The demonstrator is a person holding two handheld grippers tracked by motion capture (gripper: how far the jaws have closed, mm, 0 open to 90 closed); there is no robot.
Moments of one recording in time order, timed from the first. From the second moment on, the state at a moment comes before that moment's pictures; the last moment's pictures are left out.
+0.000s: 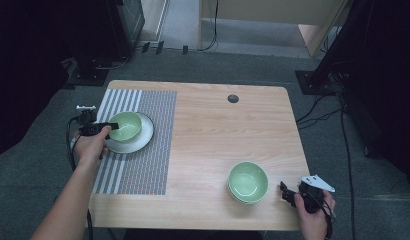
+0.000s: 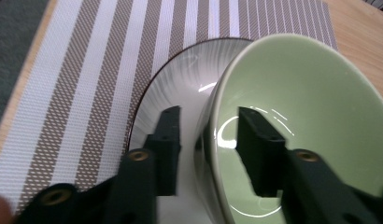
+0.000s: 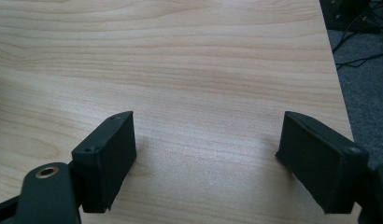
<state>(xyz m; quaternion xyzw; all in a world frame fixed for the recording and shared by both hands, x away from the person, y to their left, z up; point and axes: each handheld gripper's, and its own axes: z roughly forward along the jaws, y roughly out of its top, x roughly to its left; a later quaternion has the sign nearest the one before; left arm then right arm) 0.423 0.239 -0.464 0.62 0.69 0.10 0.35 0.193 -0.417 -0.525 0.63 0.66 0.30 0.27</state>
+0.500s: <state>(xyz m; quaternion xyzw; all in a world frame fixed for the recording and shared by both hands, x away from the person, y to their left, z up) 0.408 0.235 -0.446 0.61 0.67 0.17 0.40 0.193 -0.417 -0.525 0.63 0.66 0.30 0.27</state>
